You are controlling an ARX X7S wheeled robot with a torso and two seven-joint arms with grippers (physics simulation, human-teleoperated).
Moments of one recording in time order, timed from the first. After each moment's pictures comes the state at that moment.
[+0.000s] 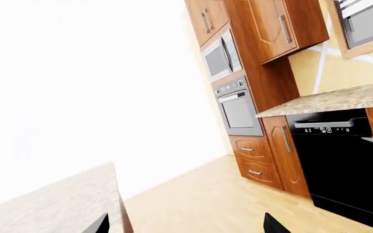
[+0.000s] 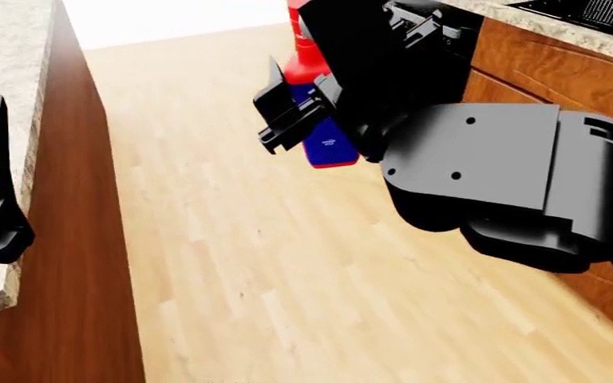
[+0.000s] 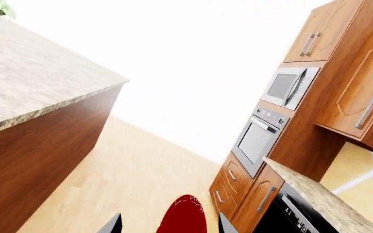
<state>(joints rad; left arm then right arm) -0.87 -1.22 -0.31 0.94 -2.02 -1.07 -1.10 1.73 0.53 -1.44 -0.18 1.27 0.40 0.70</state>
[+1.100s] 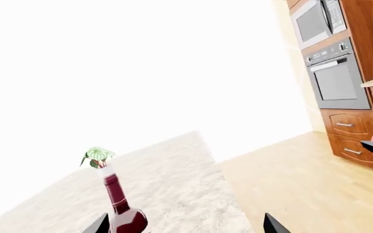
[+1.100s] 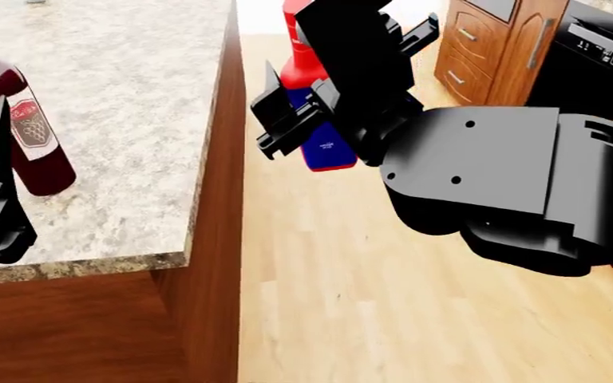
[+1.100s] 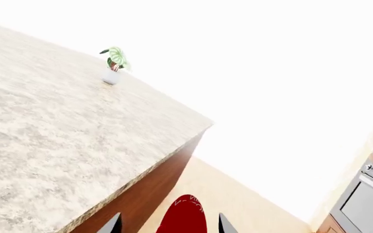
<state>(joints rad) -0.89 -1.22 -0.29 0.94 -2.02 -1.07 -1.10 1.72 0.54 -1.43 -0.20 1.26 0.41 0.69</state>
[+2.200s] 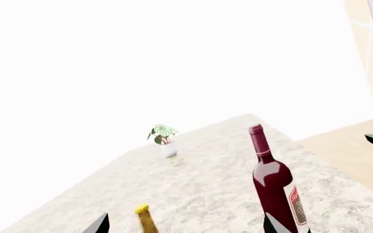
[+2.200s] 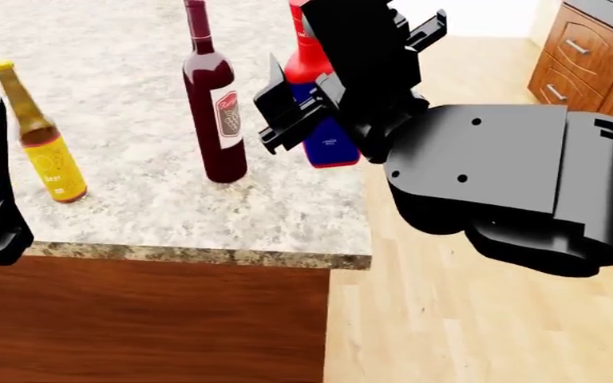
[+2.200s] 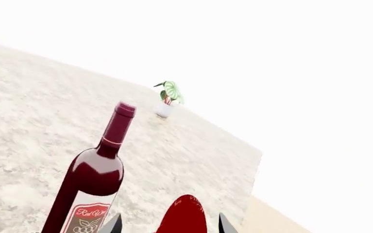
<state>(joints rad) -0.87 -1.21 -0.32 0.94 -2.04 -1.08 -1.11 1.72 0.54 -1.40 -0.21 1.27 0.42 0.71</state>
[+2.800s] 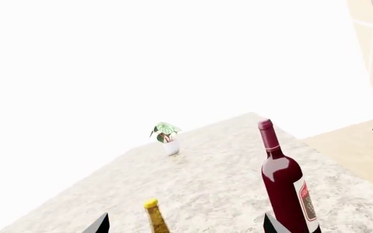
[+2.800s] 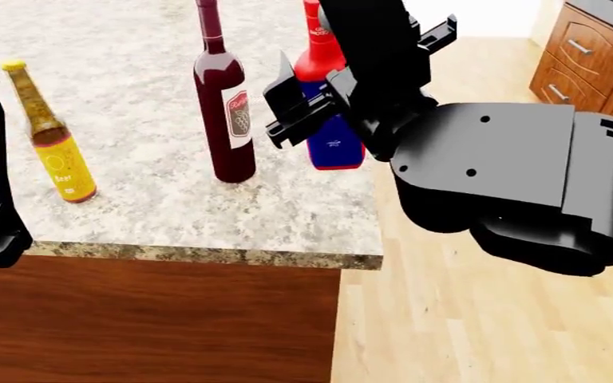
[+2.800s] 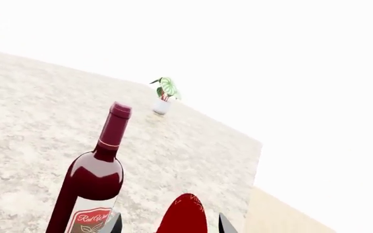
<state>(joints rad) -0.83 -1.20 -0.37 0.94 -2.04 -1.11 -1.11 1.69 0.56 -1.38 -0.20 1.30 0.42 0.73</state>
